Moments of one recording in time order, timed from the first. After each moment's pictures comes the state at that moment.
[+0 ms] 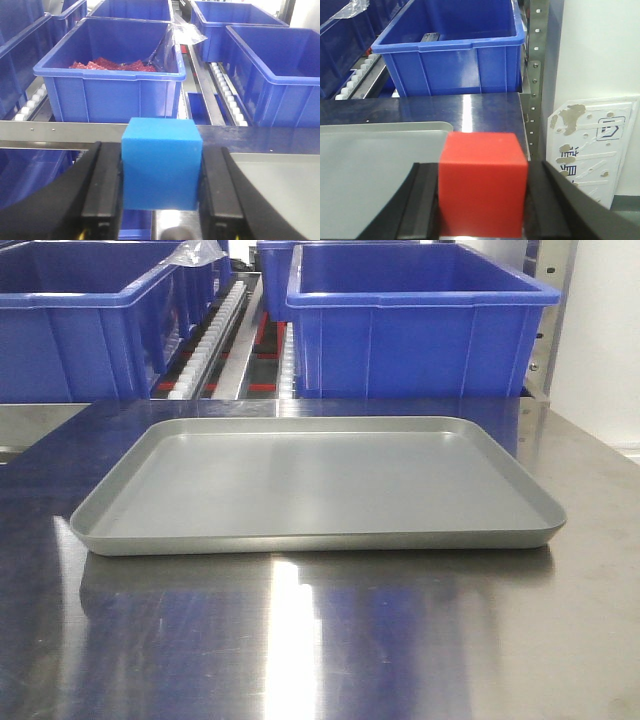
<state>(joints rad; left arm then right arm) -0.04 0.28 -0.38 0.03 0.23 -0.06 0.11 0.32 -0.34 -0.02 0.23 0.17</state>
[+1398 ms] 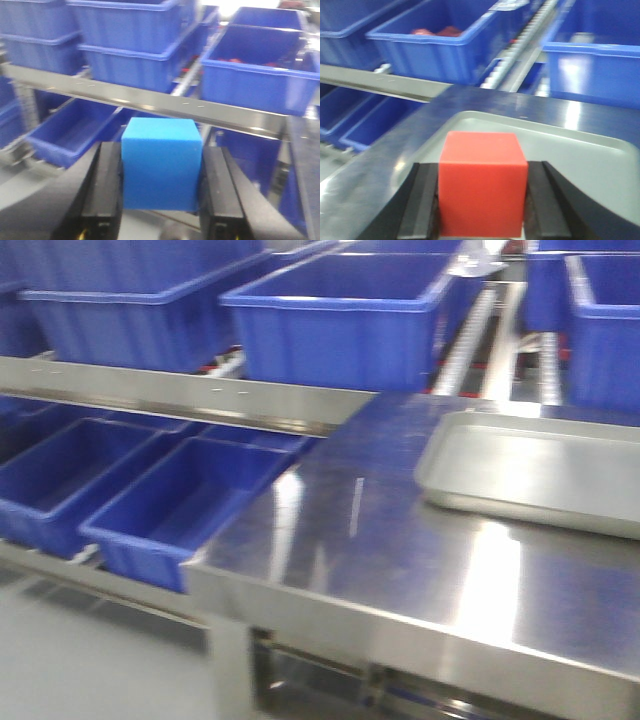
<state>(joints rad) -0.04 0.28 -0.38 0.03 0.23 -0.06 0.11 0.32 -0.34 -0.02 0.23 0.17</state>
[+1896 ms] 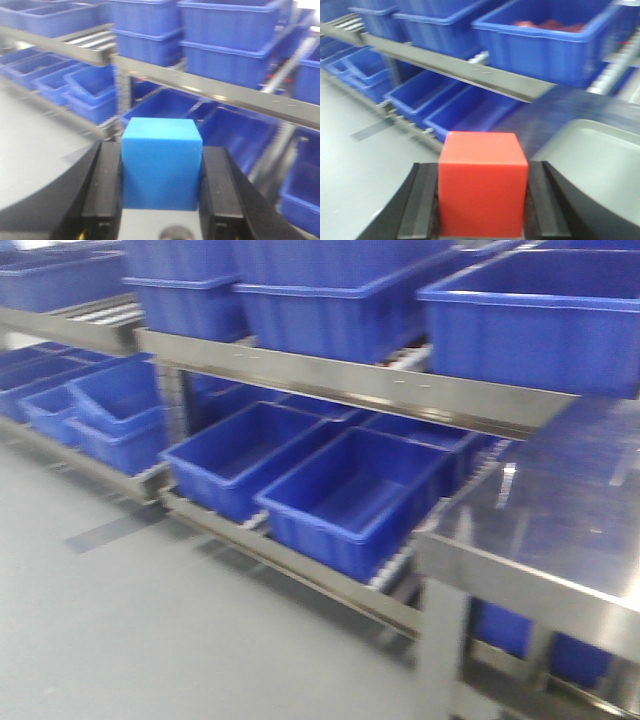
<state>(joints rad) -0.04 0.28 -0.38 0.03 0.23 -0.06 0.11 0.32 -0.34 -0.02 0.23 0.17</state>
